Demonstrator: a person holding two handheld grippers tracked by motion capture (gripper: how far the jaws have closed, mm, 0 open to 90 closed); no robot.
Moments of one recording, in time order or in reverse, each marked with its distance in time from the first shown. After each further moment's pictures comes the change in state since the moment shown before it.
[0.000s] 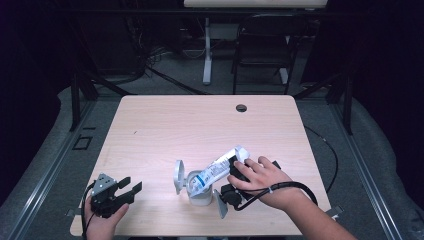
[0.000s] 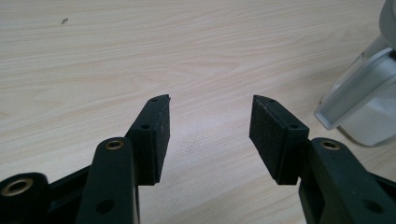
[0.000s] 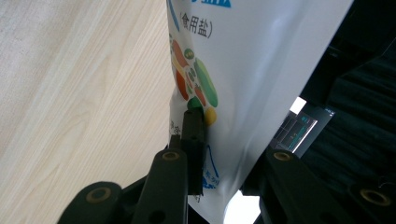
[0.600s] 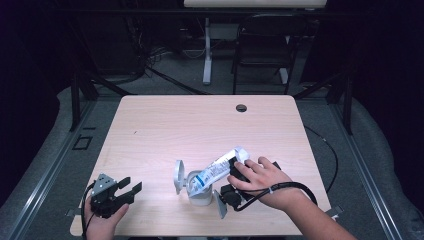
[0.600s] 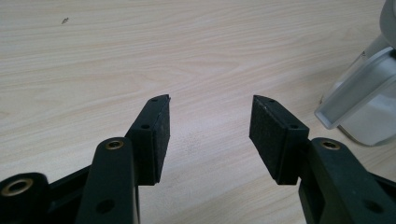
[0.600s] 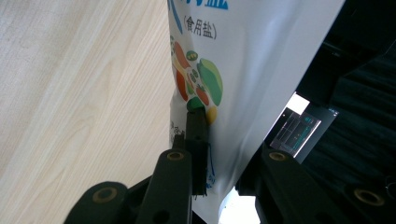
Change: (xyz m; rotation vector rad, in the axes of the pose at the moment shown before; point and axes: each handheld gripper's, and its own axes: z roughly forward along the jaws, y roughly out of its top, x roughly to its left) left arm 0.000 0.000 0.000 -0.007 0.005 -0.001; right arm 0.000 0.001 -0.001 -0.012 0.004 0.014
